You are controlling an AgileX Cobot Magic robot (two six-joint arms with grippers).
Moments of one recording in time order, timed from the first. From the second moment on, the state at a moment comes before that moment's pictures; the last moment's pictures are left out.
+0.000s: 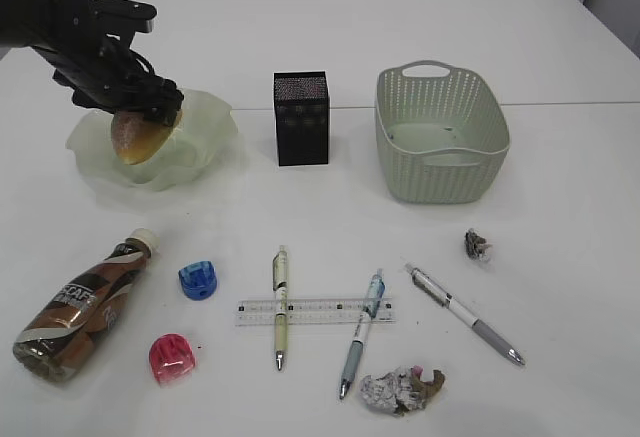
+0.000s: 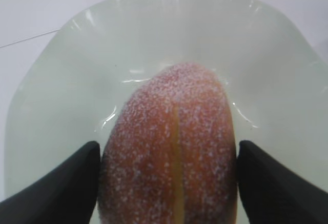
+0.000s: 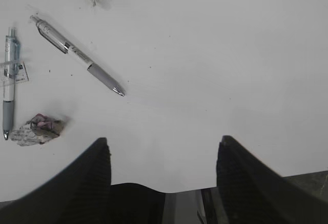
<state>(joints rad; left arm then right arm) -0.23 2.20 -1.70 0.16 0.50 -0.10 0.04 1.27 -1.09 0.05 1.24 0.25</state>
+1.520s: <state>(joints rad) -0.23 1.83 -2.04 -0.07 1.25 -0.13 0.04 1.28 -1.09 0.02 1.24 0.22</state>
